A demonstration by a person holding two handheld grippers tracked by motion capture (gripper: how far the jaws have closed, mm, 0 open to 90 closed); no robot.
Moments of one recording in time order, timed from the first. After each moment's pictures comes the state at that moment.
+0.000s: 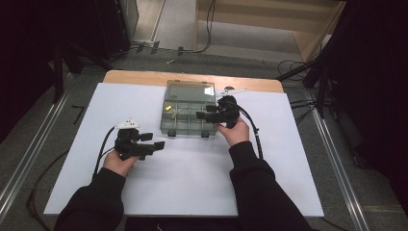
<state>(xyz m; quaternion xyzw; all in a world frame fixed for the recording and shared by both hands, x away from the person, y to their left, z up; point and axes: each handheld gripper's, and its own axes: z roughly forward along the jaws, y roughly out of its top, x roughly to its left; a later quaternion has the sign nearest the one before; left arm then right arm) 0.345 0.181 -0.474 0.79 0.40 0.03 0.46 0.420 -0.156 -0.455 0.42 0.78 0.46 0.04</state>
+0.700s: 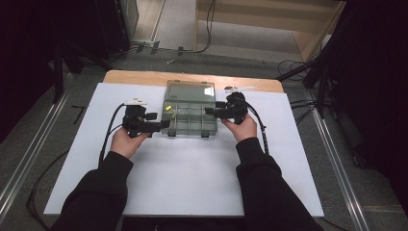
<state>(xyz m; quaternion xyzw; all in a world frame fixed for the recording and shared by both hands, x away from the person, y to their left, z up) 0.399 0.158 -0.447 0.79 0.41 0.06 0.45 0.431 -0.183 -0.454 0.44 0.77 0.46 0.06</state>
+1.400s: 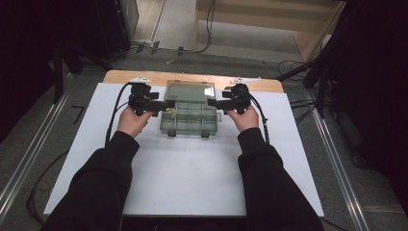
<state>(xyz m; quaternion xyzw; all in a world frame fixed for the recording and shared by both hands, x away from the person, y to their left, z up) 0.454 0.143 -0.421 0.78 0.41 0.06 0.47 0.457 -0.195 -0.446 0.44 0.76 0.48 0.08</state>
